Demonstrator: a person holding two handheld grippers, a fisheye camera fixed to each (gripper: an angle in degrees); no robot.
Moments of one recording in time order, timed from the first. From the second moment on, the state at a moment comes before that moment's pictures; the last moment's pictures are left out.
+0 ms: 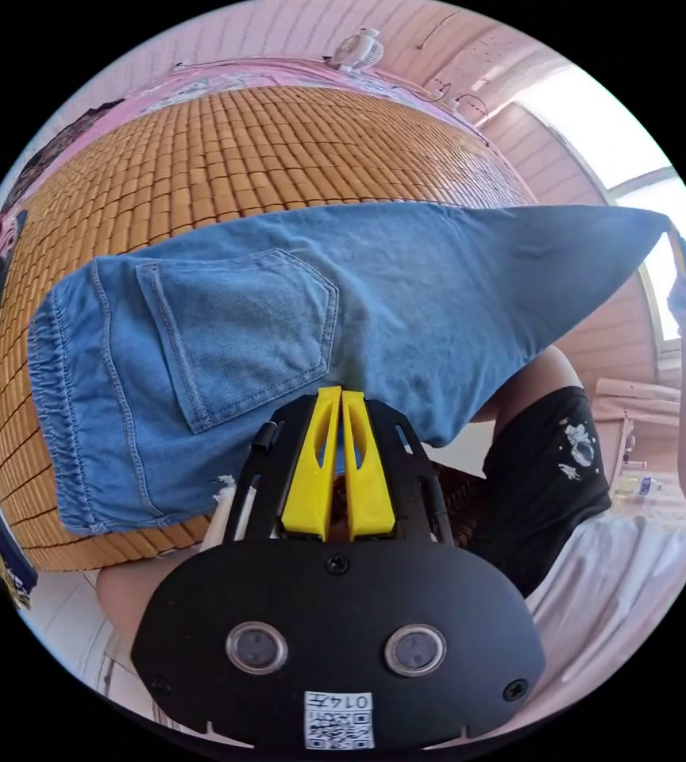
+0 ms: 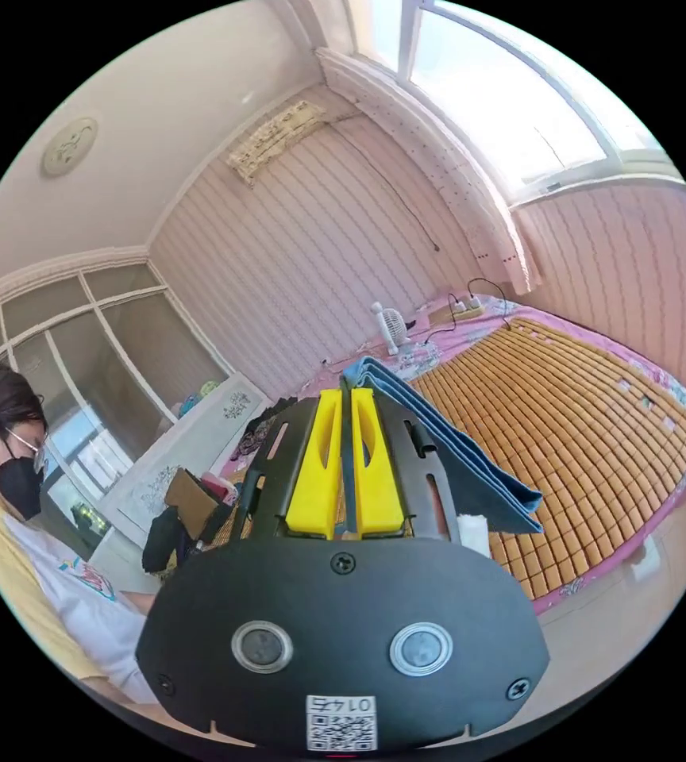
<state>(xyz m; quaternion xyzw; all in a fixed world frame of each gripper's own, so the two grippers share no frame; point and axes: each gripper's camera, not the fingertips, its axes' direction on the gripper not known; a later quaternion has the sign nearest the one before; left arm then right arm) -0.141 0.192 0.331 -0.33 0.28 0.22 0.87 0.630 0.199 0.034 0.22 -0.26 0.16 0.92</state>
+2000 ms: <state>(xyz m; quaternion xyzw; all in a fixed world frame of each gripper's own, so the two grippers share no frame) -0.161 0.213 0.162 -0.13 0.26 0.26 0.92 -0.042 0.060 0.317 -0.20 -0.32 -0.09 0.92</state>
